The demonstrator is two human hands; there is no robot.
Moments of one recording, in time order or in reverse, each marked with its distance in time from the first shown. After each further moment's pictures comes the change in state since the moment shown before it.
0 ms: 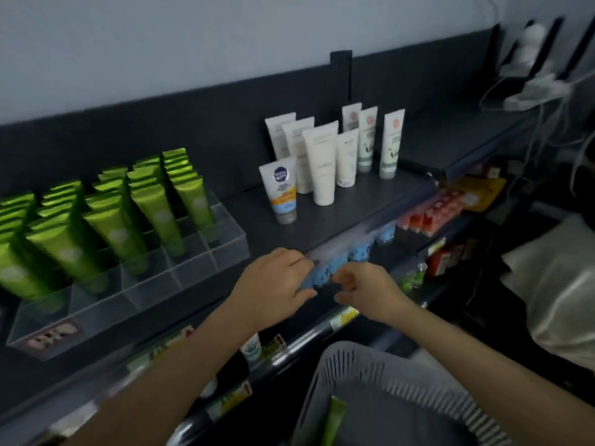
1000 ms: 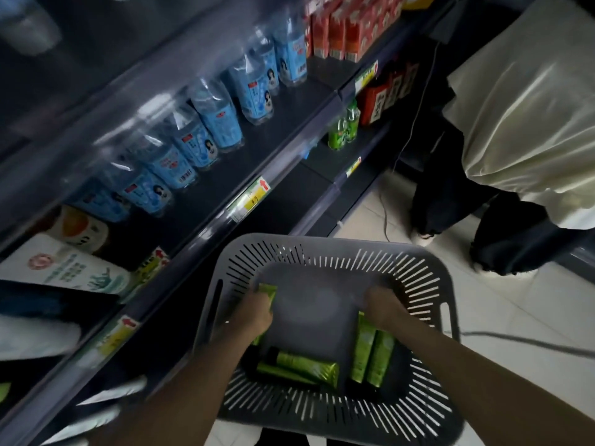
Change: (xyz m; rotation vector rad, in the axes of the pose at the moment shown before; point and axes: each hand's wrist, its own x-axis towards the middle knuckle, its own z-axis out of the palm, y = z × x) left_hand -0.073 0.146 0.328 -0.377 -1.063 -0.564; right_hand -0.144 0.304 0.182 -0.149 -0.516 0.708
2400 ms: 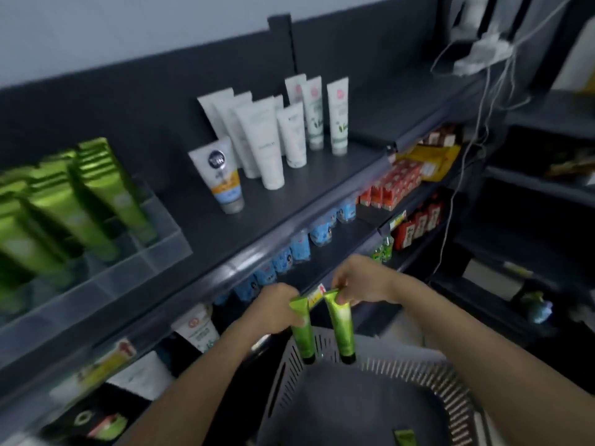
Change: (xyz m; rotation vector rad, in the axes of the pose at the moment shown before) left_hand -0.130 -0.009 -0.220 -0.321 0.365 0.325; right_hand -0.145 -0.183 -0.239 0.183 0.171 -0.568
